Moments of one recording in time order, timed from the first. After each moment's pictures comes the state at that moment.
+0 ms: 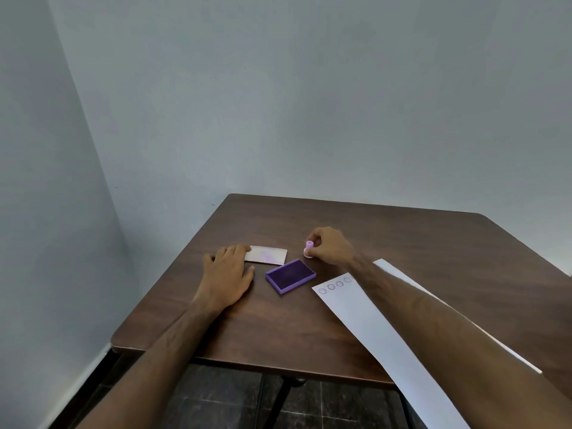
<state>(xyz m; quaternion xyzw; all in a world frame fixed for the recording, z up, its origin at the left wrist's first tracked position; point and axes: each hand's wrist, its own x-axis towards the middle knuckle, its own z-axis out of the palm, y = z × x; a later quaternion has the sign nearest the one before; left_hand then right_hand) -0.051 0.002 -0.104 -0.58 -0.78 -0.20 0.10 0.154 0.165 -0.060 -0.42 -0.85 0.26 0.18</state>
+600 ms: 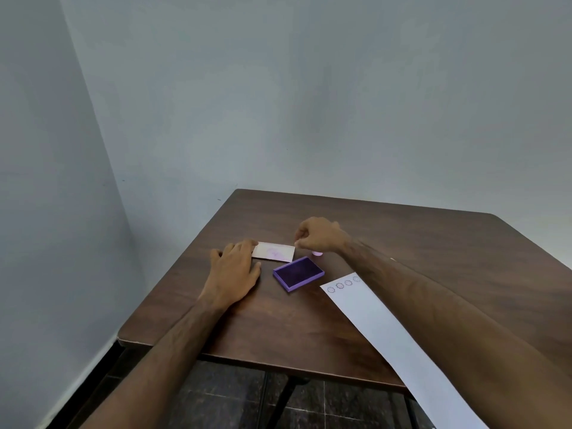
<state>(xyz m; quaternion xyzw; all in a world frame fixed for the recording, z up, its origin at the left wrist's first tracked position) -0.053 0.001 -0.106 -0.58 -0.77 -0.24 0.10 0.114 0.154 -0.029 -0.39 -0.91 0.13 0.07</state>
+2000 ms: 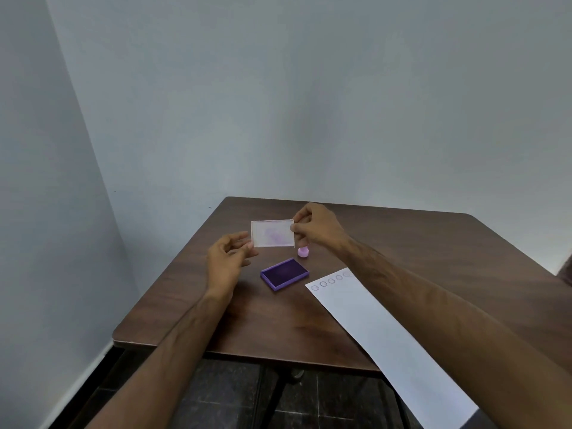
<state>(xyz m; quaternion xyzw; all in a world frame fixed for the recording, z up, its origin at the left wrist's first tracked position) -0.019 0.005 -0.084 -0.36 -0.58 -0.70 -0.19 0.153 0.118 0.000 -0.40 -0.79 0.34 0.31</state>
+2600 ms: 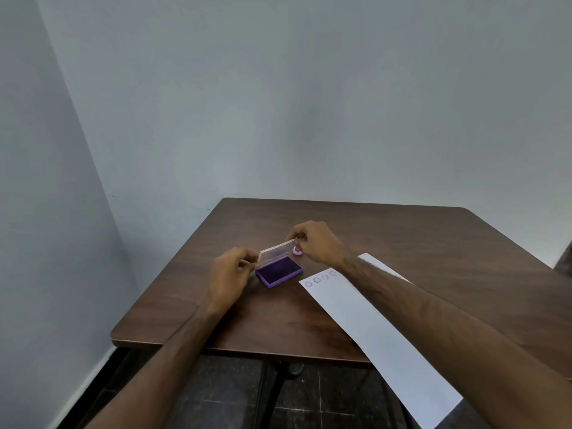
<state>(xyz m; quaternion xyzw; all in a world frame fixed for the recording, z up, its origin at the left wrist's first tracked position) -0.014 -0.007 -0.098 -0.58 -0.69 -0.43 0.03 0.170 0.121 -0.030 -0.36 -0.89 0.18 0.22</state>
